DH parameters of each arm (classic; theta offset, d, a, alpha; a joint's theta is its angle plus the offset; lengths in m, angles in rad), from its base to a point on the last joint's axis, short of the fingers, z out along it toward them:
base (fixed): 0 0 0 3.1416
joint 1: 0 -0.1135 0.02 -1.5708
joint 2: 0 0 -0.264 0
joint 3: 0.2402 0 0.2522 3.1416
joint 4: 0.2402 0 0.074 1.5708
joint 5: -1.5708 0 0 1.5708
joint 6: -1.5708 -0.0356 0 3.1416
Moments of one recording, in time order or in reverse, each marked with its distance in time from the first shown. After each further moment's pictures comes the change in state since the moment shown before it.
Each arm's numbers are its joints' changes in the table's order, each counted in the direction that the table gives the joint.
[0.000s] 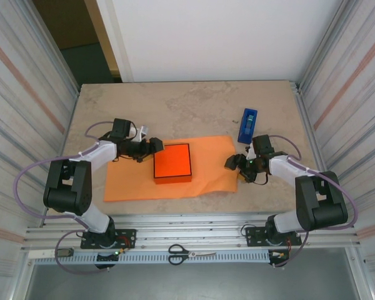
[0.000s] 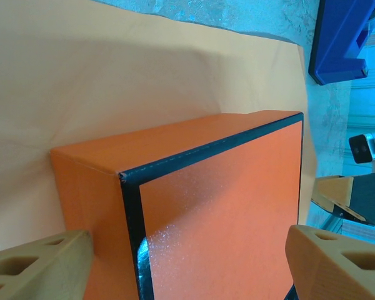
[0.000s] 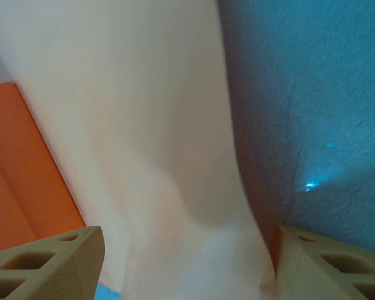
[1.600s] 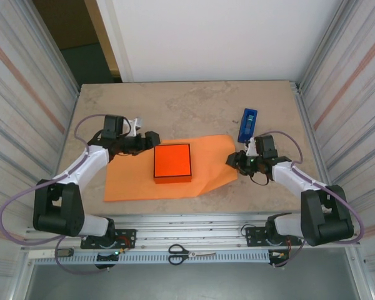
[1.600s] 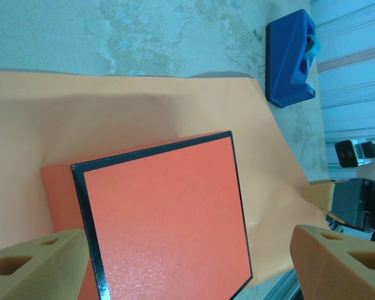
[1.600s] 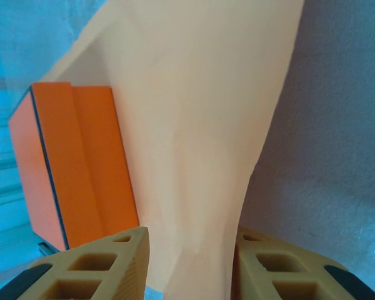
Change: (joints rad) left arm -0.003 0.217 0.003 0.030 0.053 0.000; right arm -0.016 0.119 -0.050 -0.140 0.051 -0.006
